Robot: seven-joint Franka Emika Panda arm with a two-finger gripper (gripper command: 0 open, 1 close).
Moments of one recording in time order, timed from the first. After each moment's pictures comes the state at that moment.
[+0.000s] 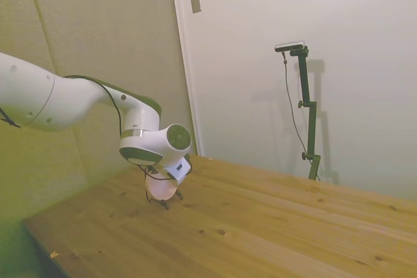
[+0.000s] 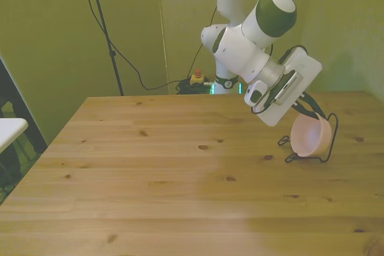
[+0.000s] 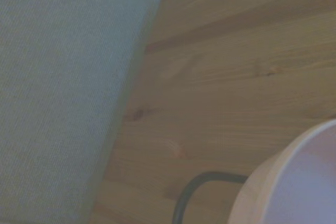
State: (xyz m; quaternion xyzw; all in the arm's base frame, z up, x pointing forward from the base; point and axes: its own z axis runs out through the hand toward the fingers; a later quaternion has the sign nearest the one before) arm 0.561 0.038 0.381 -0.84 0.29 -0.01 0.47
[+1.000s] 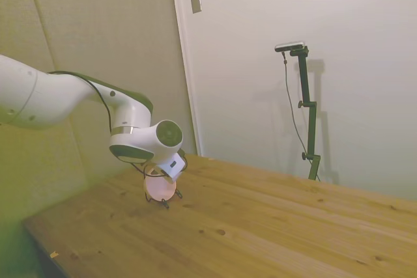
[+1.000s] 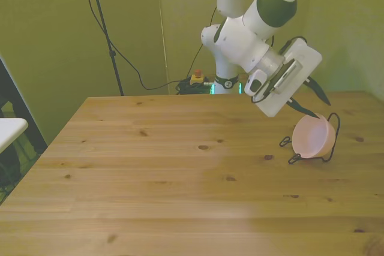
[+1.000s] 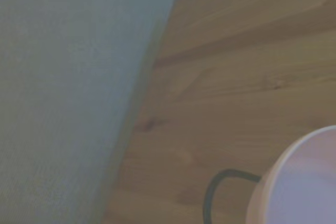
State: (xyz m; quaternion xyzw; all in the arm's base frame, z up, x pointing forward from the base) arm 0.529 0.025 0.422 -0.83 0.29 -0.05 0.47
